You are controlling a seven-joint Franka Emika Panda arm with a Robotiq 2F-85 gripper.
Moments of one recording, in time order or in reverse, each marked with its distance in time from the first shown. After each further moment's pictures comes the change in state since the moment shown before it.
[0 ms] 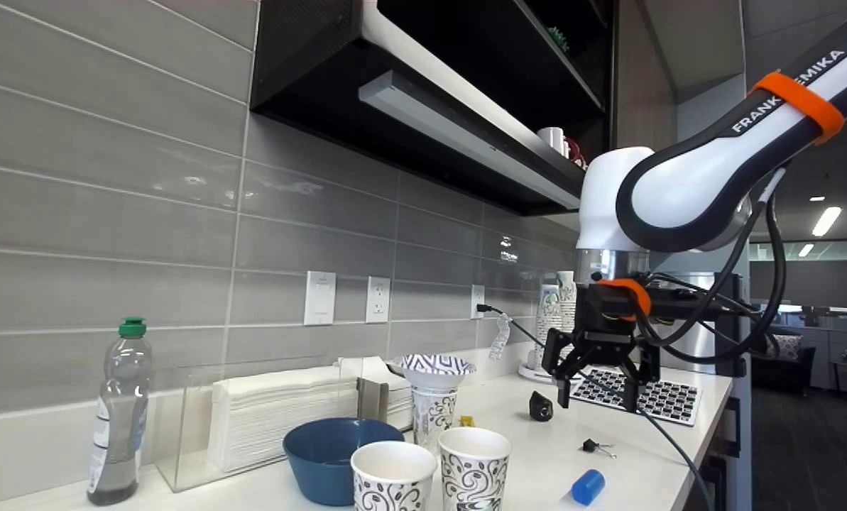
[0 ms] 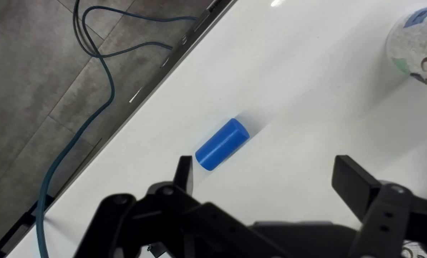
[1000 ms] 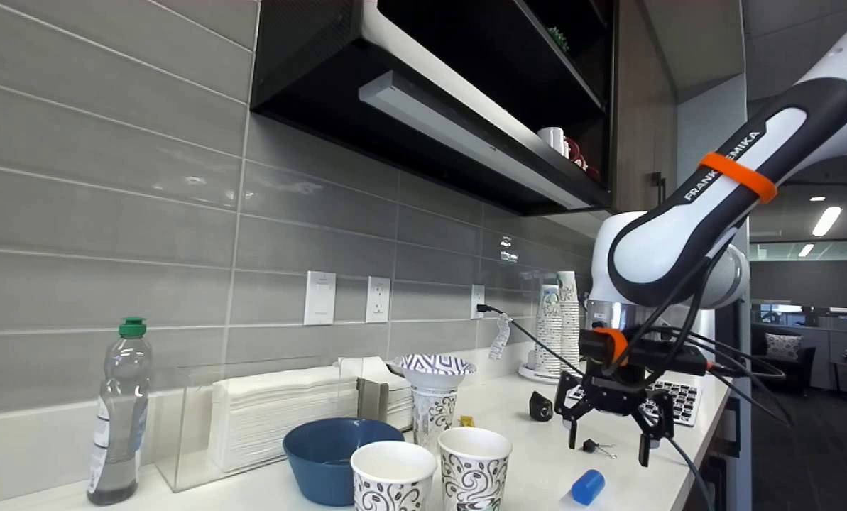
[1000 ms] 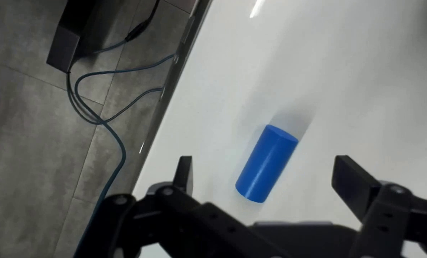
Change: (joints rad) arm 0.000 0.171 -0.126 -0.022 0.132 0.147 0.122
